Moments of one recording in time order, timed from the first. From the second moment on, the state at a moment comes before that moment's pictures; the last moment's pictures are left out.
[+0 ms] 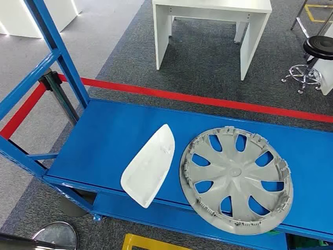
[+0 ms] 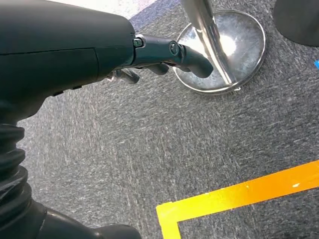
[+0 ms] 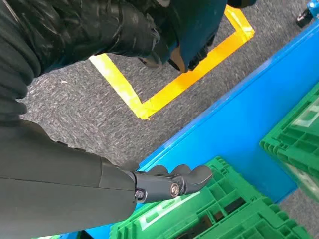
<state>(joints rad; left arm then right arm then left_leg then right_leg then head) 0.03 0.05 0.43 -0.20 -0.93 0.25 -0.33 0.47 -0.38 0.61 -1.23 -0.02 -0.38 -0.39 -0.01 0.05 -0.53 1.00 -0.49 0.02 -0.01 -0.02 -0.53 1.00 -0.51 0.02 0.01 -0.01</state>
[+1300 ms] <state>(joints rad) 0.03 0.05 0.49 -0.20 -0.97 0.25 -0.31 0.64 -0.54 0.39 -1.93 -0.10 -0.12 -0.70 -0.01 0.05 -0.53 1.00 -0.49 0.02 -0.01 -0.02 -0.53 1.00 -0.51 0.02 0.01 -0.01</state>
